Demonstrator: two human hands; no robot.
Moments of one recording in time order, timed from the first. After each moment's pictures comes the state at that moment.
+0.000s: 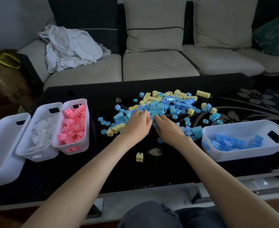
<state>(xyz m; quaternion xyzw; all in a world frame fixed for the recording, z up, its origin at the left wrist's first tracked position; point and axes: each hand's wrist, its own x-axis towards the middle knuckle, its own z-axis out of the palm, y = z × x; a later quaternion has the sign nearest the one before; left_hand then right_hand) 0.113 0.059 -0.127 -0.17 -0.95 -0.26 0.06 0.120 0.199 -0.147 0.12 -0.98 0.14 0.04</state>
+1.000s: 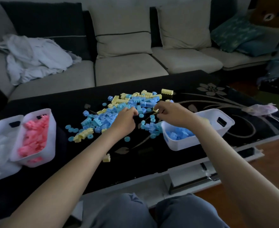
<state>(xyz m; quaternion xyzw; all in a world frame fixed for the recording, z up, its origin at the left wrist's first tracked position) 0.119 0.132 -0.109 -0.22 -0.94 -0.25 -0.01 0.170 0.319 -0.073 0.06 -0.97 0.24 0.00</state>
